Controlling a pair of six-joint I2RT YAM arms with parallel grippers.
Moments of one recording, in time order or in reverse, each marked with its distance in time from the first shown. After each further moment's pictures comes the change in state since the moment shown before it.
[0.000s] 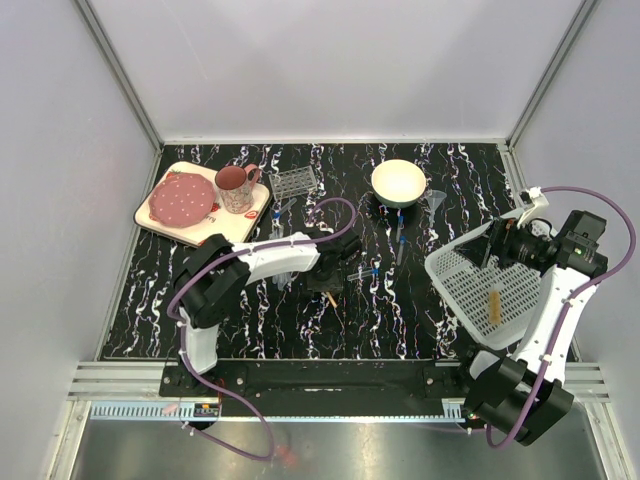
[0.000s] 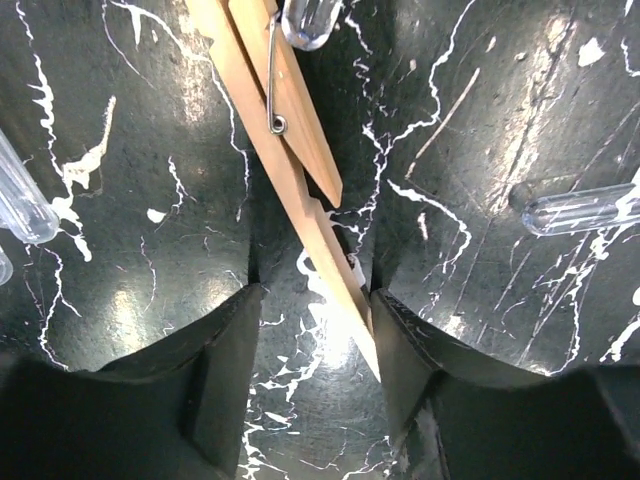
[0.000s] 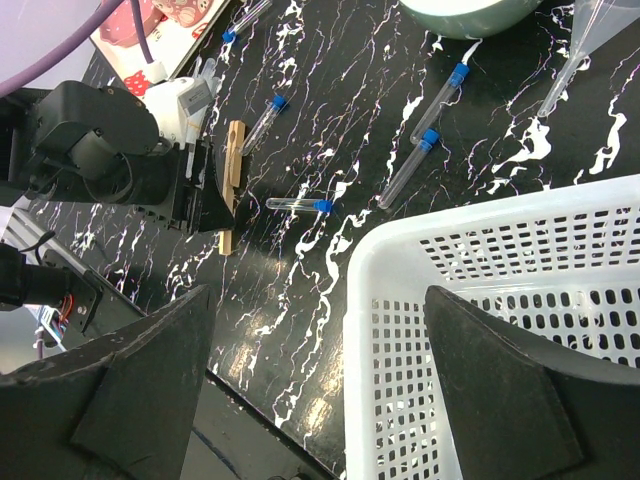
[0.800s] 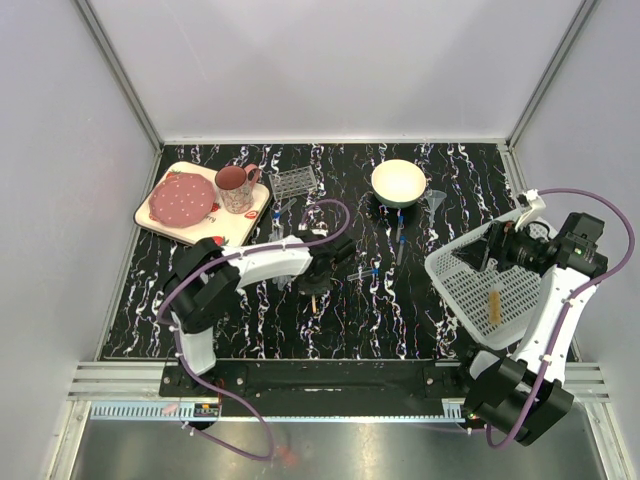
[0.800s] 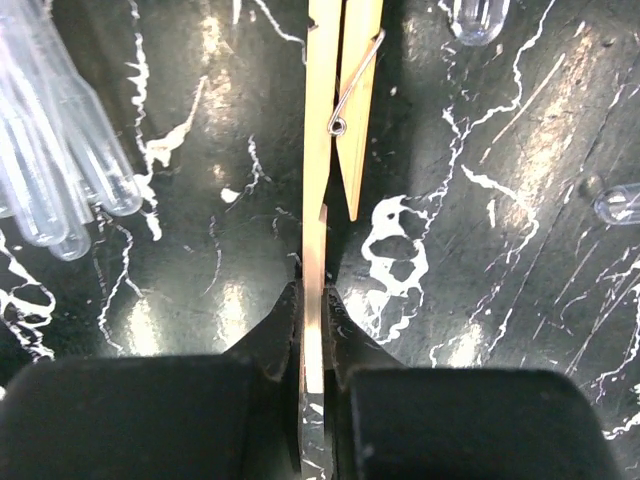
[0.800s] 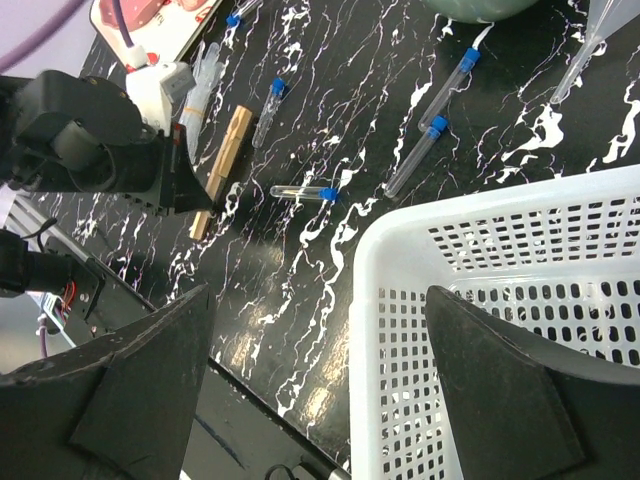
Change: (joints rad) left arm 0.000 -0.044 -0.050 -0.015 -0.053 0.004; right arm 0.000 0.000 0.000 -0.046 0.001 -0.042
